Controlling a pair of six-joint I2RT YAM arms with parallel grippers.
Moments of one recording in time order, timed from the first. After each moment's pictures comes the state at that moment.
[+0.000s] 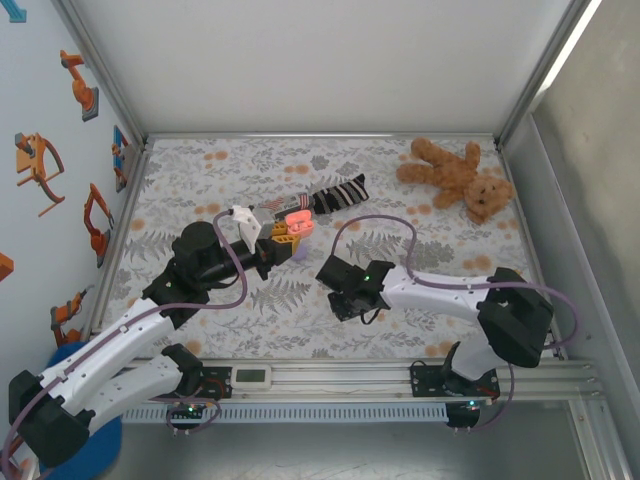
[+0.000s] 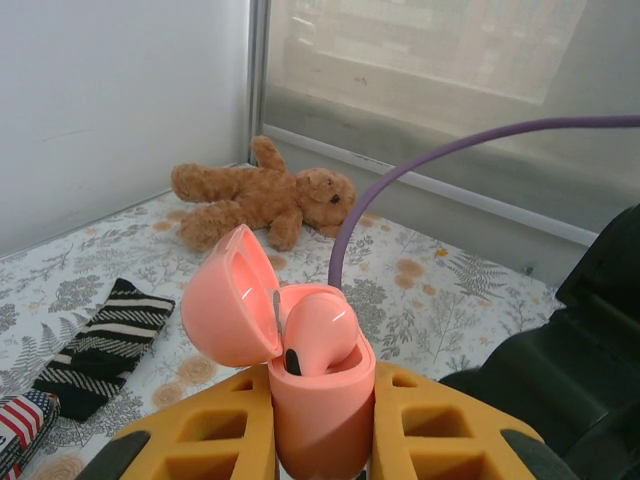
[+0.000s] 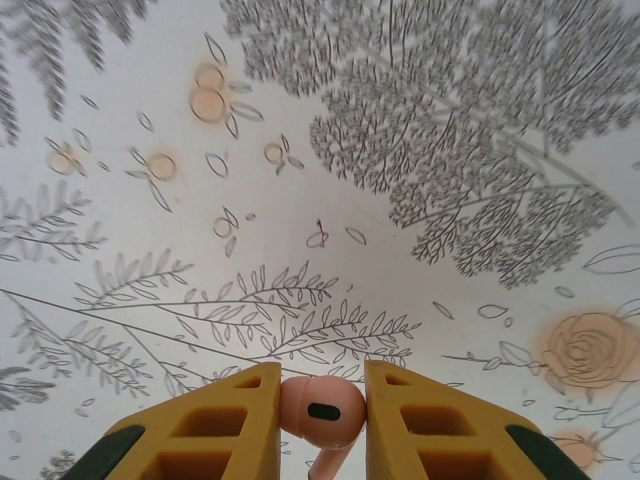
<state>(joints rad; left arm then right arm) -0.72 0.86 0.67 0.08 0.39 -0.06 1.06 1.50 0.92 -0.70 0.08 0.64</state>
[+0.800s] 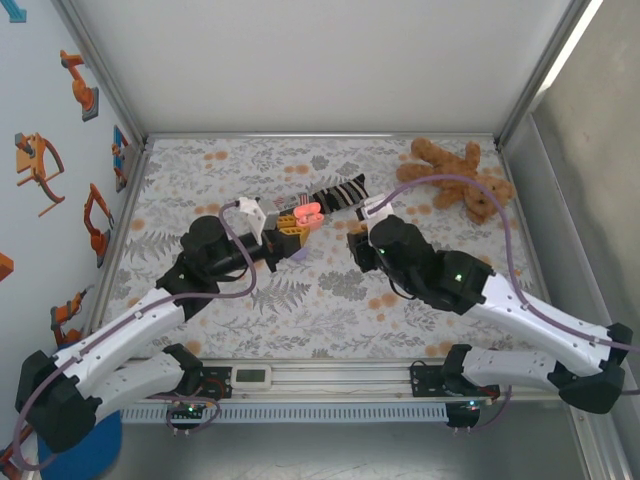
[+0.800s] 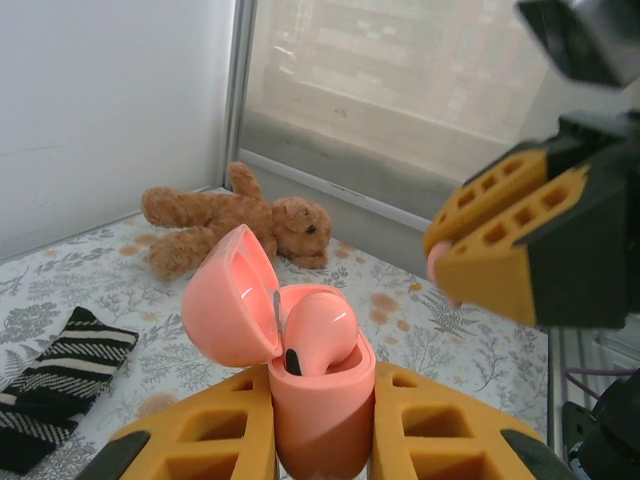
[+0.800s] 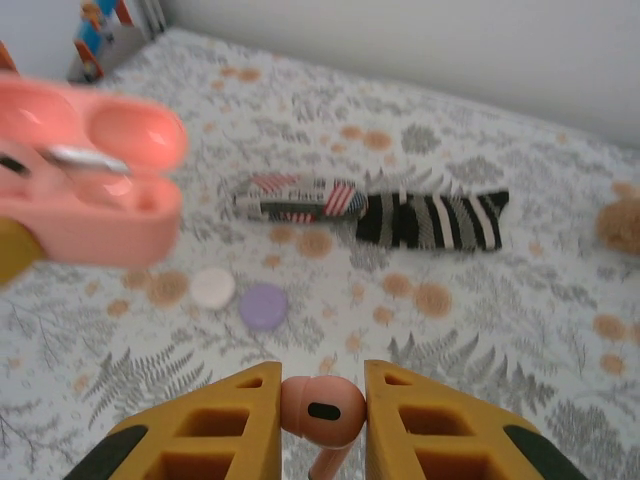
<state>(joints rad) -0.72 0.97 0.67 0.26 0.45 -0.16 1.06 1.04 1.15 -0.63 0.45 0.30</state>
